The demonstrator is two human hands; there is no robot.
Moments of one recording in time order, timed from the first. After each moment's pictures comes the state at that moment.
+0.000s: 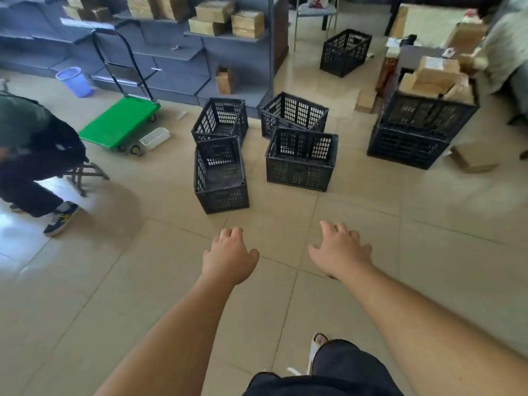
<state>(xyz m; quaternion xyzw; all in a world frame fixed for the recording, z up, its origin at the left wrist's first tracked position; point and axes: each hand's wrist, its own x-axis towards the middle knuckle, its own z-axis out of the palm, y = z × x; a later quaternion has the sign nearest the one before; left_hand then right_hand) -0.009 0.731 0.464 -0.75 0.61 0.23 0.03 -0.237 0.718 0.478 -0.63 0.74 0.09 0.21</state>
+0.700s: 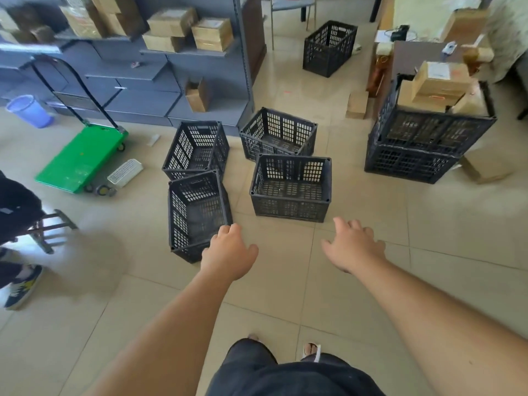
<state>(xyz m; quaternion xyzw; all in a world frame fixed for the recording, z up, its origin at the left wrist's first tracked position) -0.071 0.338 0.470 -0.73 0.63 0.25 0.06 -0.322 0.344 0.463 -0.57 0.78 0.10 0.23</state>
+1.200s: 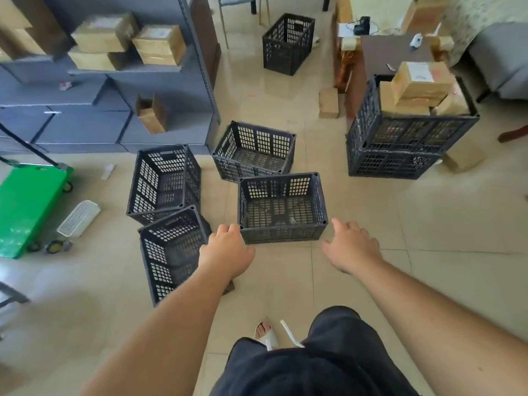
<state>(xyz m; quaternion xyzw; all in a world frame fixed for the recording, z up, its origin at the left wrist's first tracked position) -0.044 0.052 0.444 -0.65 0.71 0.24 0.14 -0.288 0.116 0.440 -0.49 0.83 0.07 0.25</state>
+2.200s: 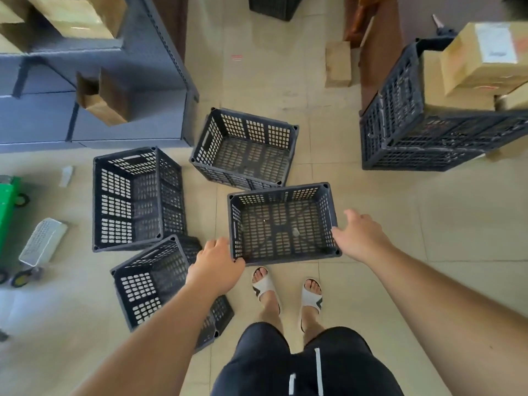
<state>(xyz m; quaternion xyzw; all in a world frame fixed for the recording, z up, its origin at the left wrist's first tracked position) -0.112 -0.276 0.327 -0.66 0.62 0.36 0.22 -0.404 -0.233 0.327 -0.39 0.84 0.07 0.37</state>
